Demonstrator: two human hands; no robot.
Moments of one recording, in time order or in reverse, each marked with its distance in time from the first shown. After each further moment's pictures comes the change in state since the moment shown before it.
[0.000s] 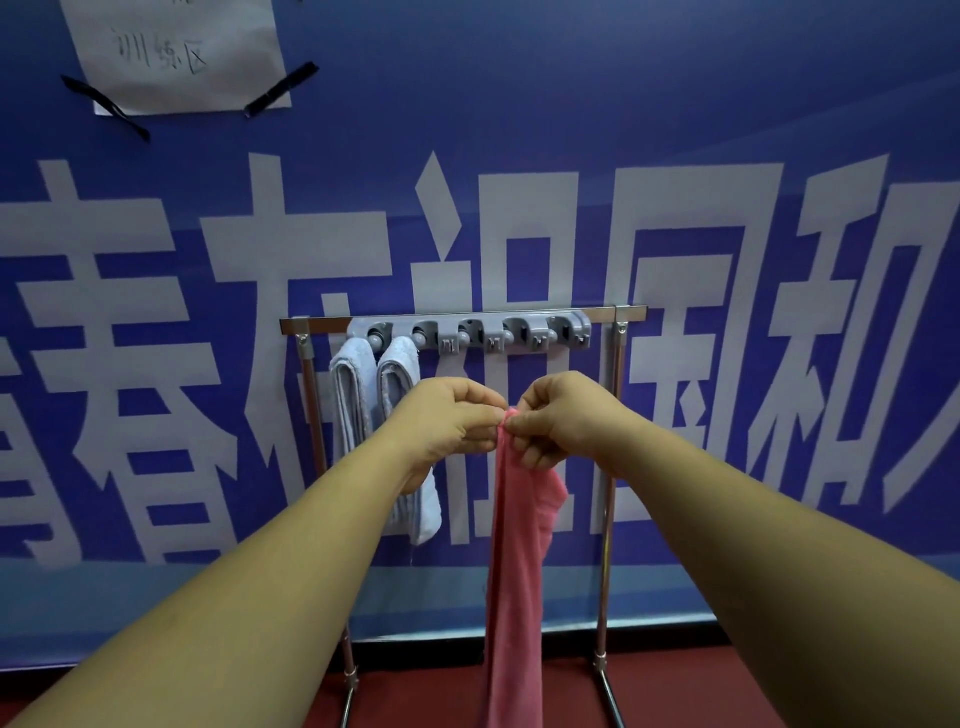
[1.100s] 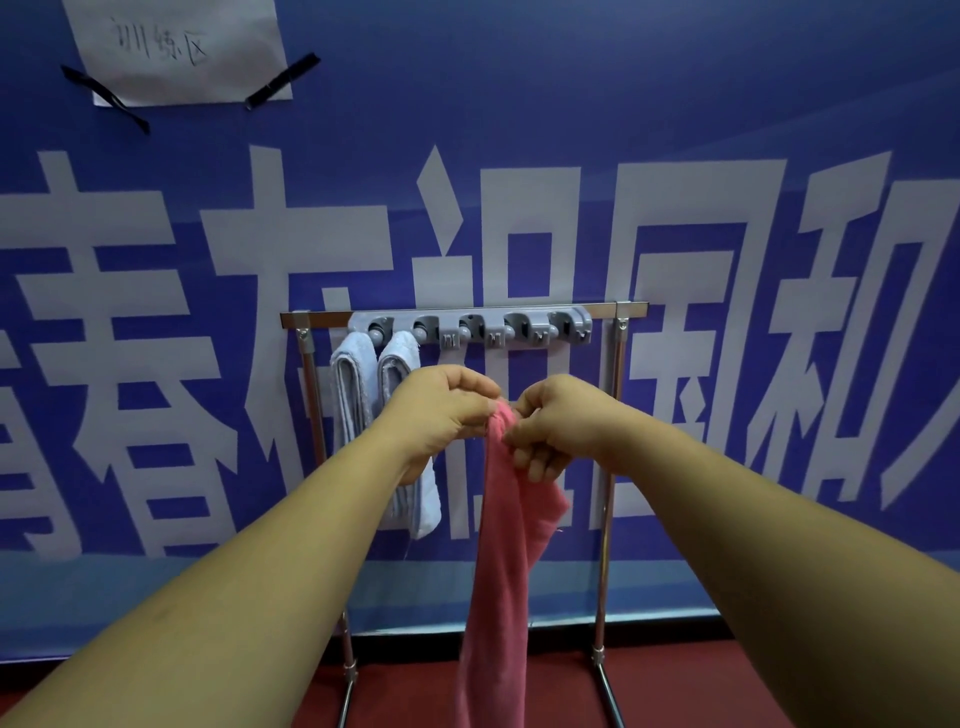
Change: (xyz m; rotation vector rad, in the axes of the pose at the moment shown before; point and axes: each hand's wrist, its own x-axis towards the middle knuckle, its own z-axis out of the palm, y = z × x) left_hand -0.004 0.003 -0.002 -0.029 0.059 0.050; right_hand -0.003 -0.004 0.001 -0.117 -0.130 0.029
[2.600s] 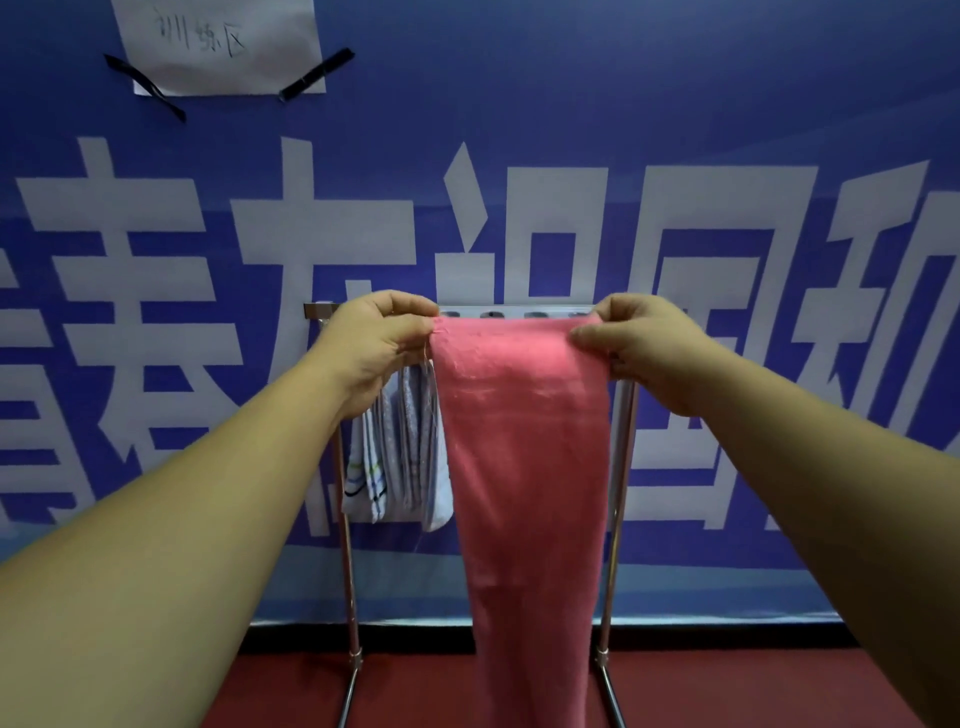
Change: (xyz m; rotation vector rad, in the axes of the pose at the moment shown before) left_hand 0.005 0.043 -0.075 -0.119 0.212 0.128; right_hand -0.011 -0.027 -0.055 0.317 0.323 -0.226
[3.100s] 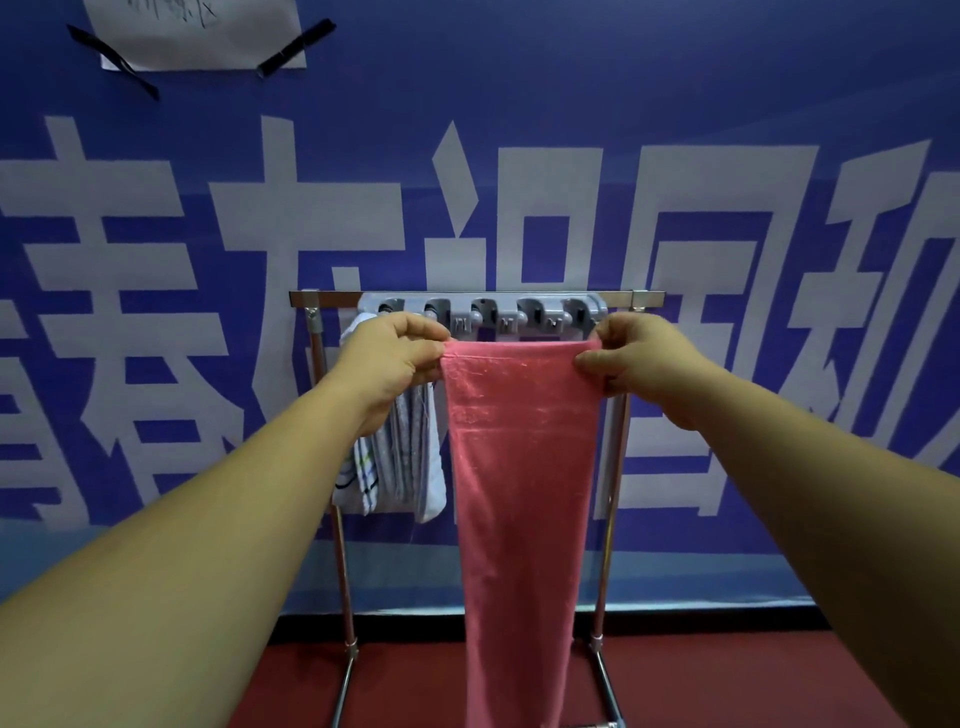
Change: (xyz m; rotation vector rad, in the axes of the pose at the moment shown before) left_hand 0.004 -0.037 0.020 0.093 0.012 -0.054; right_hand 0.008 0.043 -0.007 -0.282 0.094 0.056
